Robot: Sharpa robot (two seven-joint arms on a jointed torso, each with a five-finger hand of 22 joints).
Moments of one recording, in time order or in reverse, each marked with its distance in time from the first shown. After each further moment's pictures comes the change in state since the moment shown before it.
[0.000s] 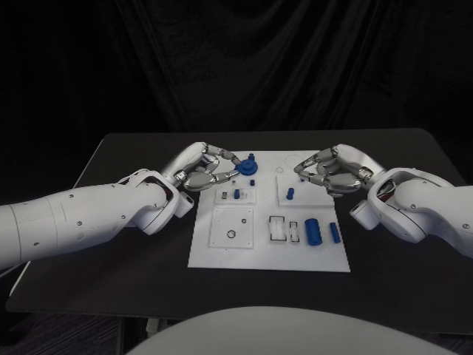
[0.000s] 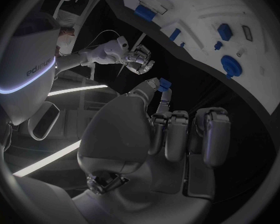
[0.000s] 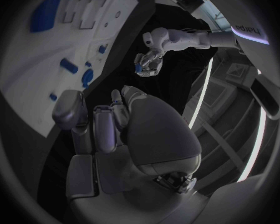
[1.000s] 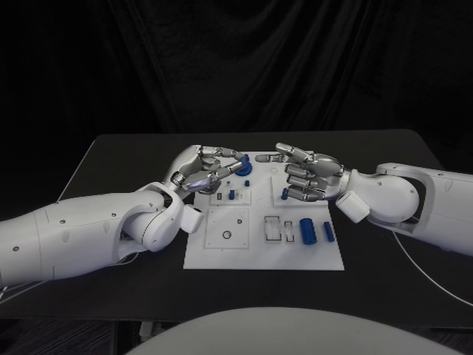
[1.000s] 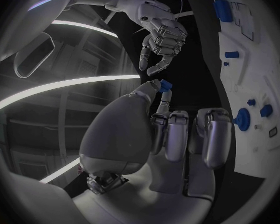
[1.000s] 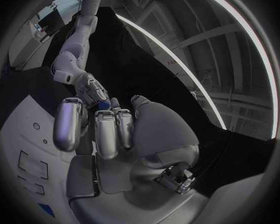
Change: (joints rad) left arm 0.000 0.010 0.000 0.156 0.553 0.238 0.016; left_hand 0.026 0.025 -0.012 0.021 0.013 -0.007 -0.007 -0.027 0.000 0.000 0.000 0.000 0.000 0.000 0.000 0.000 0.000 0.000 0.000 0.000 -0.001 0.000; right arm -0.002 0.075 0.000 -0.067 1.055 0.778 -0.121; right_hand -0.233 0.148 -0.165 0.015 0.037 -0.219 -0.044 0.051 -0.049 0.168 -0.050 0.123 0.131 -0.001 -0.030 0.112 0.000 0.000 0.048 -0.023 0.207 0.001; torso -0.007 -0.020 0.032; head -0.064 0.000
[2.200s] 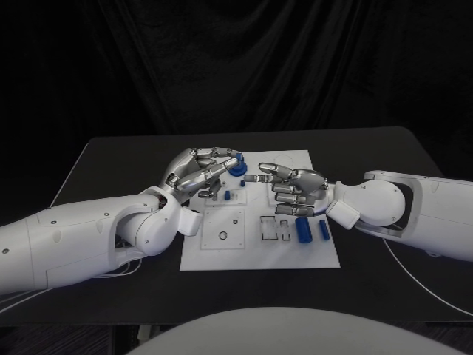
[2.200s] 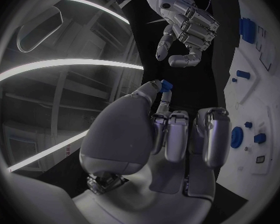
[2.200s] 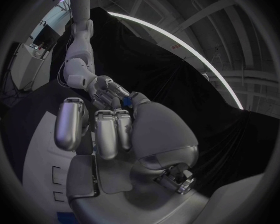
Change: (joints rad) left arm 0.000 0.002 0.000 0.026 0.168 0.112 0.001; left_hand 0.014 0.007 -0.003 0.002 -0.010 -0.002 -0.002 -0.015 -0.003 -0.002 0.005 0.000 0.000 0.004 0.004 0.000 0.000 0.000 0.000 0.000 -0.011 0.000; right arm -0.033 0.004 0.000 0.043 0.166 -0.054 -0.200; right_hand 0.058 0.015 -0.059 -0.070 0.060 -0.105 -0.003 0.278 0.074 0.009 -0.002 0.004 0.002 0.000 0.000 -0.009 0.000 0.000 -0.004 -0.011 -0.004 0.000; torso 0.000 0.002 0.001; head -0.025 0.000
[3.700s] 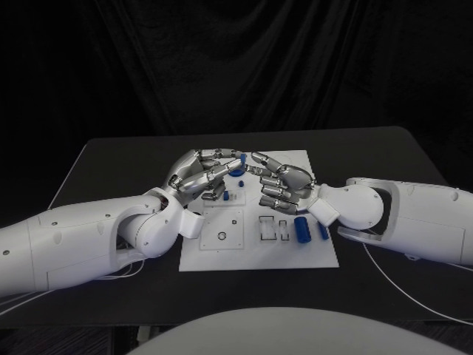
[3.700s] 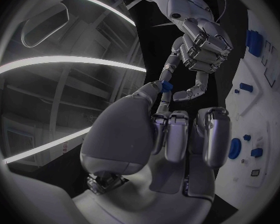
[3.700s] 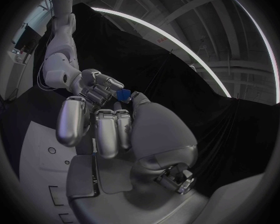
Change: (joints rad) left arm 0.000 0.010 0.000 0.010 0.007 0.051 0.001; left_hand 0.005 0.018 -0.003 -0.003 -0.007 -0.005 -0.005 -0.004 0.000 0.001 0.001 0.000 0.000 -0.002 0.002 0.000 0.000 0.000 0.000 0.000 -0.008 0.001; right arm -0.034 0.070 0.000 -0.025 0.097 -0.032 0.141; right_hand 0.017 0.014 -0.057 0.018 -0.047 -0.195 -0.034 0.213 0.013 -0.025 -0.022 -0.002 0.062 0.001 -0.021 -0.016 0.000 0.000 -0.021 -0.021 -0.026 0.000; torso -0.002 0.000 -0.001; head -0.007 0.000
